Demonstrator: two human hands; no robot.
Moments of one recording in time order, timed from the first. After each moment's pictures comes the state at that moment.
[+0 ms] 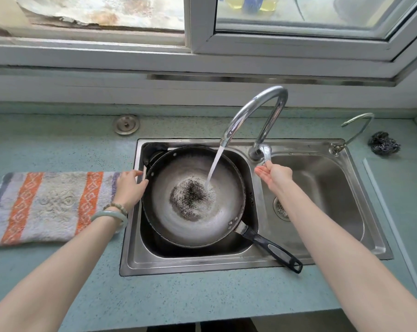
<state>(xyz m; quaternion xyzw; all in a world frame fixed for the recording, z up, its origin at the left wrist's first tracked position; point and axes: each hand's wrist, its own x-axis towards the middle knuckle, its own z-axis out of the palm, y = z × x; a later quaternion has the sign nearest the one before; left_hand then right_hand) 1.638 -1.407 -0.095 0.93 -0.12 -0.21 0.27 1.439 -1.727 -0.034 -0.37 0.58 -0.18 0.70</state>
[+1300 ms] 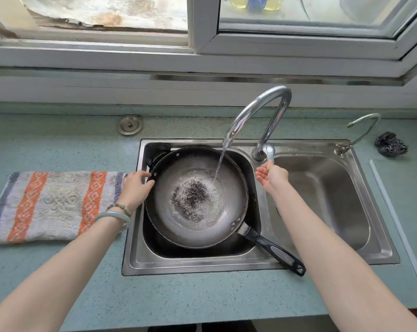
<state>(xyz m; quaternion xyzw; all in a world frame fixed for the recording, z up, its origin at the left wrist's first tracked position) 1.634 -1.412 -0.092 0.92 -0.14 -0.22 0.28 1.452 -1.730 -0.068 -0.39 0.61 -0.16 0.67</state>
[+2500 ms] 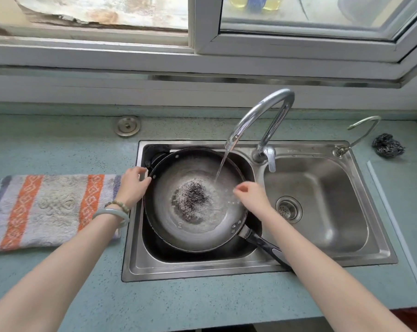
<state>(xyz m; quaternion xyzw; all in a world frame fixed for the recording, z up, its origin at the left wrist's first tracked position) 1.655 -1.417 -0.098 0.92 -0.15 -0.22 0.29 1.435 -1.664 -0.074 -0.79 0.43 0.08 0.43</state>
